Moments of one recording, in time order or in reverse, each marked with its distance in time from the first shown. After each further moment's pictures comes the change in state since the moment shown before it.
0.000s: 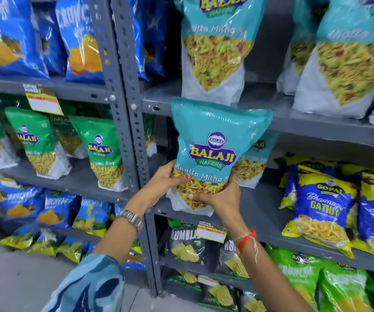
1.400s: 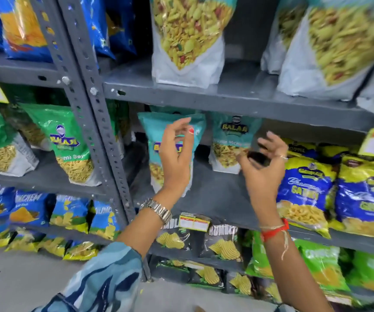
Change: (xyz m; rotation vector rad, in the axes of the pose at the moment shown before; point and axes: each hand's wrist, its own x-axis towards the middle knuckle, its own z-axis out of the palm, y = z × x) left_hand 0.043 0.031 0.096 0.005 0.625 0.572; right_hand 0.037 -0.010 -0.089 0.205 0.370 -0.296
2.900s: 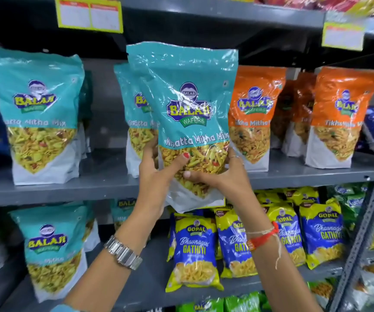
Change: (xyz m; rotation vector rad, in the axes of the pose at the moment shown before) left_hand -0.018 0.177 0.214 -0.474 -0.409 -0.169; right_hand 0.134 -0.134 -0.211 -0.303 -0.103 -0.036
